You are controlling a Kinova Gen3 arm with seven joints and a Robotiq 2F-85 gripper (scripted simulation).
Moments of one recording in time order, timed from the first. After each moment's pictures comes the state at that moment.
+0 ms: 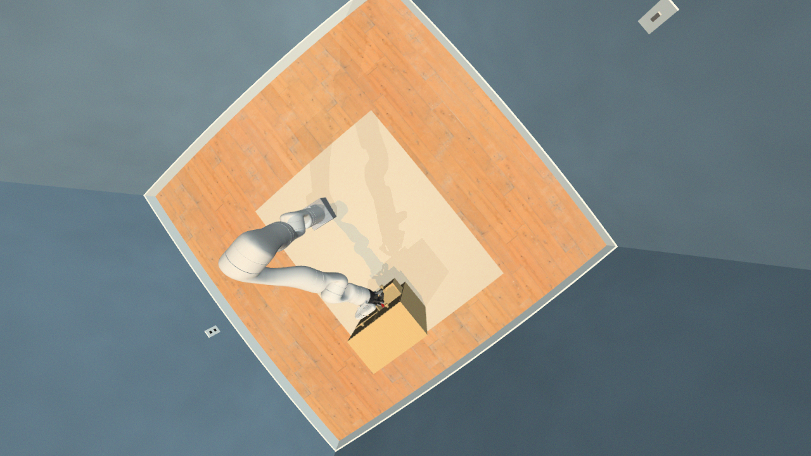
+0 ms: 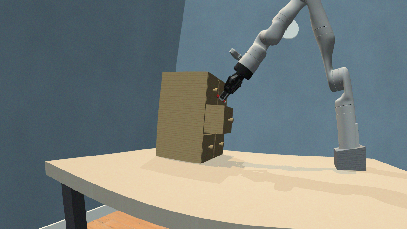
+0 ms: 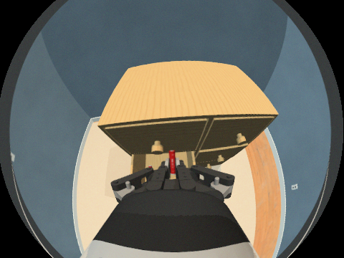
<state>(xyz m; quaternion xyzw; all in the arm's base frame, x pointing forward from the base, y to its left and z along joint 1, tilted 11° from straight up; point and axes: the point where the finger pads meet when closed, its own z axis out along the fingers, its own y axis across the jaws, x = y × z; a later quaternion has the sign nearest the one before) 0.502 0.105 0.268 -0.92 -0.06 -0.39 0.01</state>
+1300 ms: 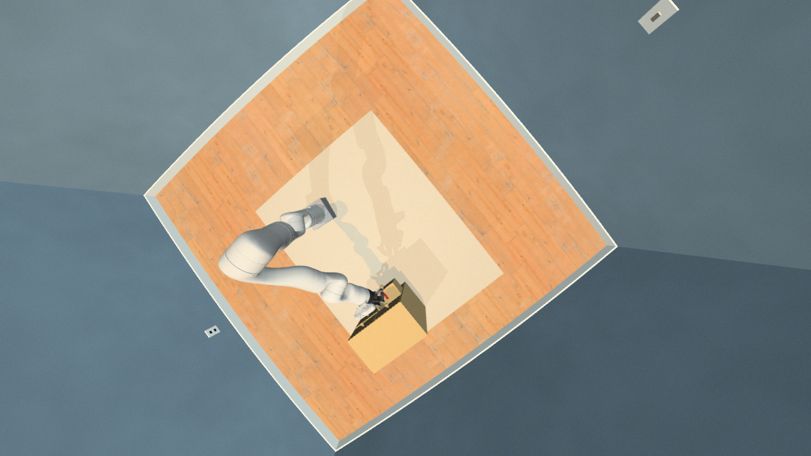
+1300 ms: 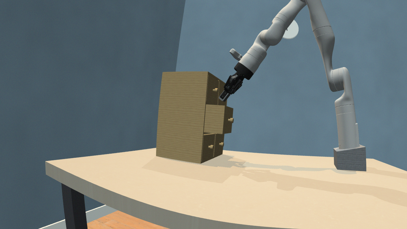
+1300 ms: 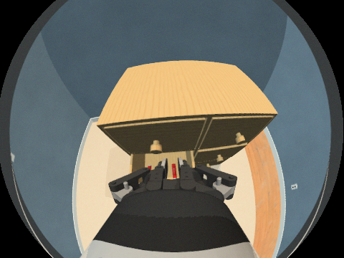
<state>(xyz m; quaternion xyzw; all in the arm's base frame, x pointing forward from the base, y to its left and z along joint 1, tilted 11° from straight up) 0.502 0.103 0.267 -0.92 -0.06 -0.39 0.01</state>
